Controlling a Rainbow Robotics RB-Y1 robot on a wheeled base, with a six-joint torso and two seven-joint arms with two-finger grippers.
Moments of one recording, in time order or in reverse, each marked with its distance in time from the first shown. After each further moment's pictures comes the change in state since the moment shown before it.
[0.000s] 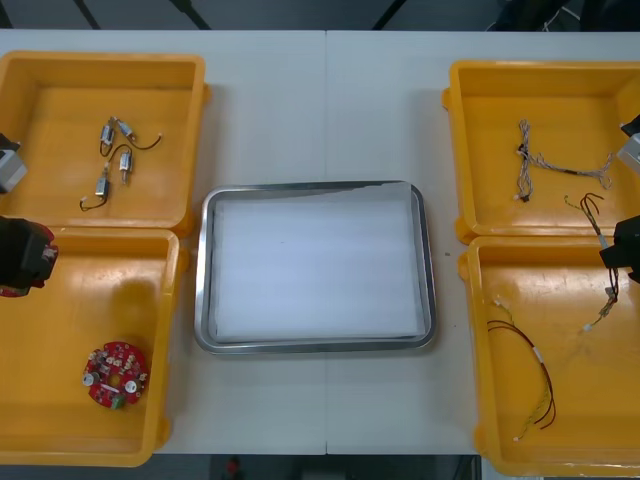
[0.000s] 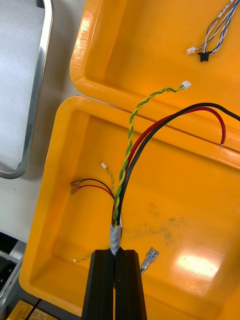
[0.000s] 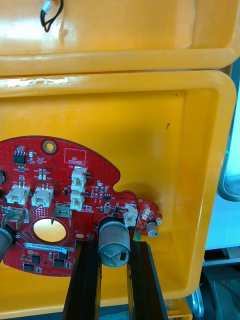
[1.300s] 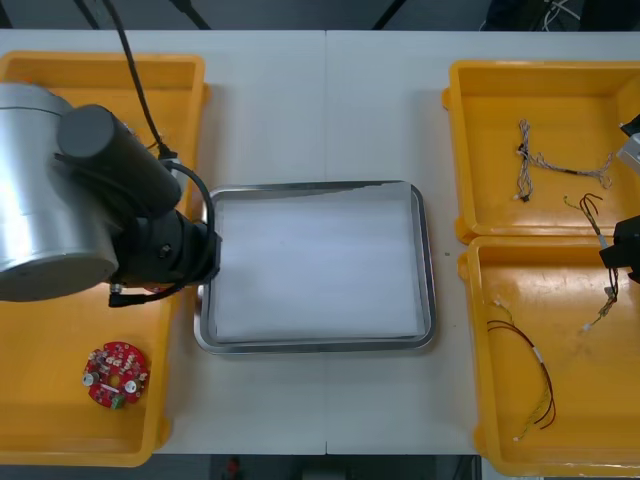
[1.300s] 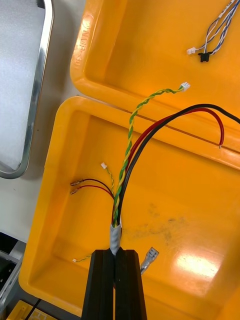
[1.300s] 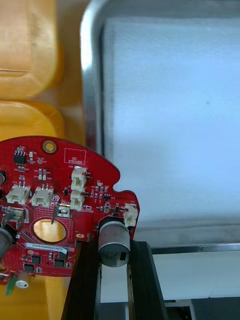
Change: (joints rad) right arm -0.001 0.000 0.000 -0.002 0.000 0.000 0.000; left arm -0.605 -0.490 -0.664 -0.044 -0.456 0.302 0.571
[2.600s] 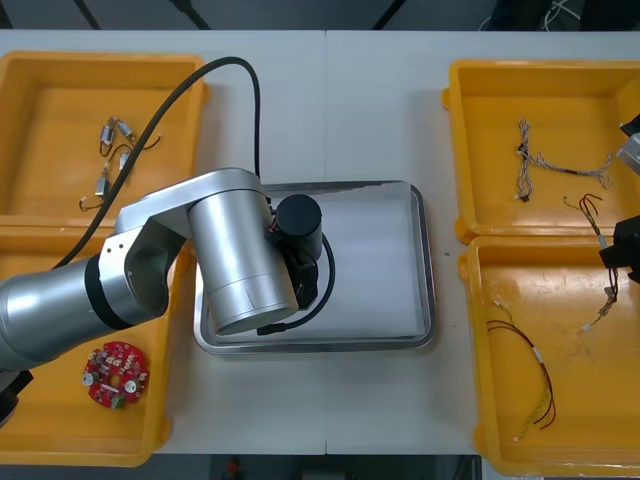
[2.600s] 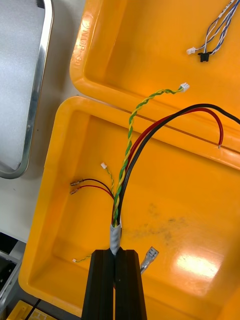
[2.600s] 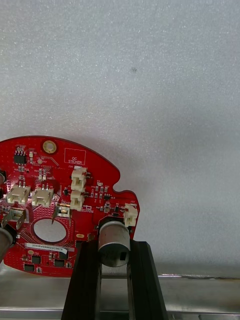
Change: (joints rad) right arm 0.000 0.000 0.000 0.000 0.000 0.000 0.000; left arm -0.074 -0.384 -0.268 0.322 -0.289 -0.005 0.137
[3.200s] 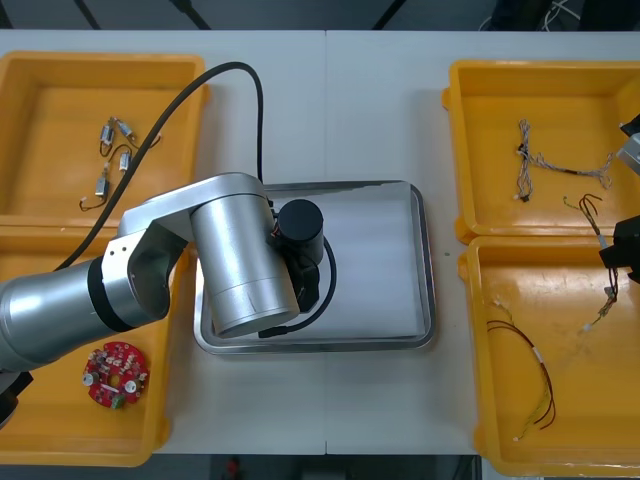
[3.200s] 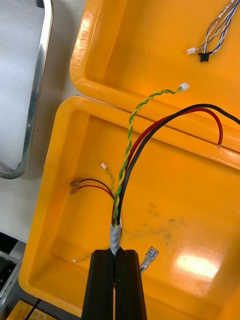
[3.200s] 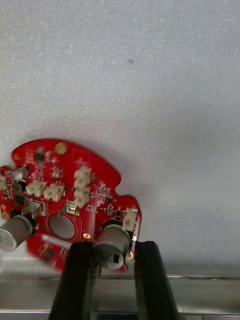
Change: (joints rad) right arm 0.000 0.000 0.000 0.000 0.000 0.000 0.000; left arm 0.000 -0.001 -0.013 0.007 -0.001 -0.016 0.000
